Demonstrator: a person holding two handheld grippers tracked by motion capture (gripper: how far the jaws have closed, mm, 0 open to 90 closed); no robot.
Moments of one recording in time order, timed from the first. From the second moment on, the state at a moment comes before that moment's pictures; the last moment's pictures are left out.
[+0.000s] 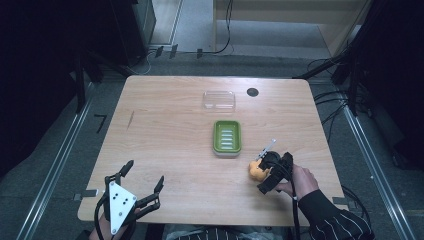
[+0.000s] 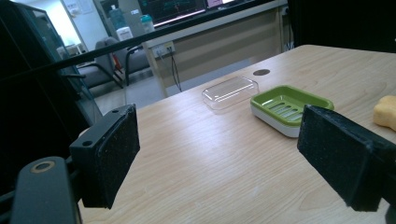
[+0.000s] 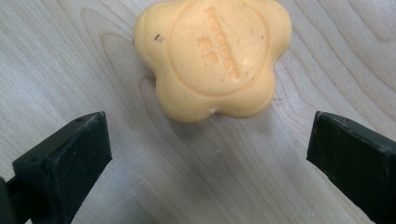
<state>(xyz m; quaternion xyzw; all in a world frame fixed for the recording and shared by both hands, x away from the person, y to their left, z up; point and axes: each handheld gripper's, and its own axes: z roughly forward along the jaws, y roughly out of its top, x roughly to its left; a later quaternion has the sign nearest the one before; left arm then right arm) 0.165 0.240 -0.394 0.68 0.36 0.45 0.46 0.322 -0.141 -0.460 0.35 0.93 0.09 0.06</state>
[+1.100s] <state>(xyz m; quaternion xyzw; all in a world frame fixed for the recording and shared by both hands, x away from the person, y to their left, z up) 0.164 0.239 -0.394 0.68 0.36 0.45 0.46 0.342 -0.127 -0.467 0.35 0.93 0.09 0.03</state>
